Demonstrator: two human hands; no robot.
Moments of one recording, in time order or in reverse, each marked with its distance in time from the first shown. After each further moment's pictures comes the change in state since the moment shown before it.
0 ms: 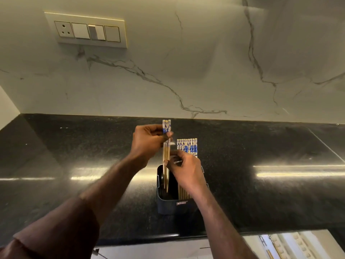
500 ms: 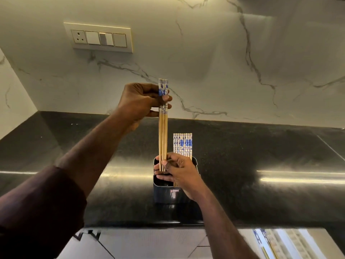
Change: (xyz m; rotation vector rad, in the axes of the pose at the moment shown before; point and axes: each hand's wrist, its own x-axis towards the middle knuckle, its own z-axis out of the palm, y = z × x) left_hand -0.025 0.110 -0.004 -0.009 -0.062 0.139; right_hand -0.045 -0.002 -0.022 0.701 -0.391 0.126
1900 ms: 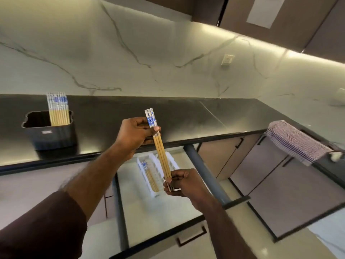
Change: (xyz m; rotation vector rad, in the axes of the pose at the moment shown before) left_hand -0.311 -0.004 0.373 -0.220 -0.260 -0.169; right_hand -0.487 0.034 -0.209 -0.123 0.516 0.157
